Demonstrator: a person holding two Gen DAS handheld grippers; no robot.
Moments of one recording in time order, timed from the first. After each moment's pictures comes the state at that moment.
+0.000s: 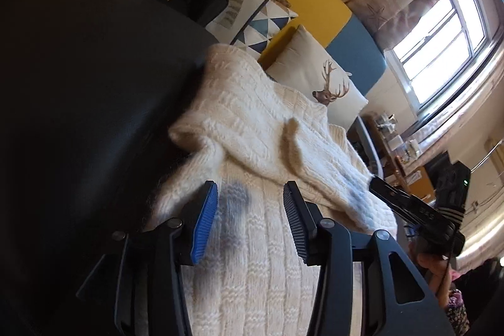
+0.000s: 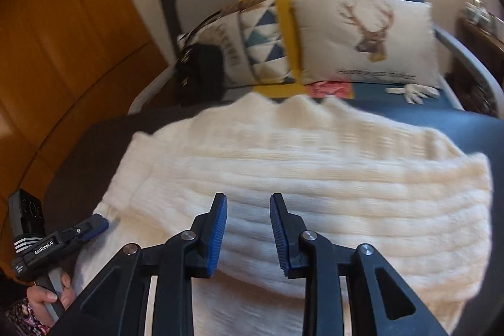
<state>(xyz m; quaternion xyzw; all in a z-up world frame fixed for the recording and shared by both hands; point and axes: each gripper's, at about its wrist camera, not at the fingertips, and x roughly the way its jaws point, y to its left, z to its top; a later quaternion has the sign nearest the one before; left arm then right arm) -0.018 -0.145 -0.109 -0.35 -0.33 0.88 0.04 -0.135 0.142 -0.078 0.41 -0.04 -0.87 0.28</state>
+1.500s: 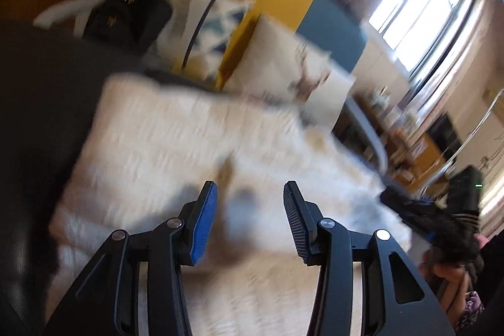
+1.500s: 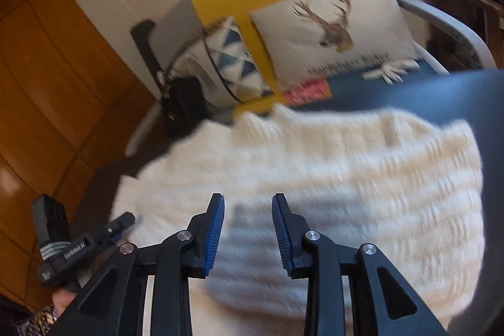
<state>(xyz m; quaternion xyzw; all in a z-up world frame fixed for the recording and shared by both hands) -0.108 -0.079 -0.076 -0.32 -0.24 0.91 0.09 -0.165 0.226 -0.079 0.39 -0.17 -0.87 0.24</state>
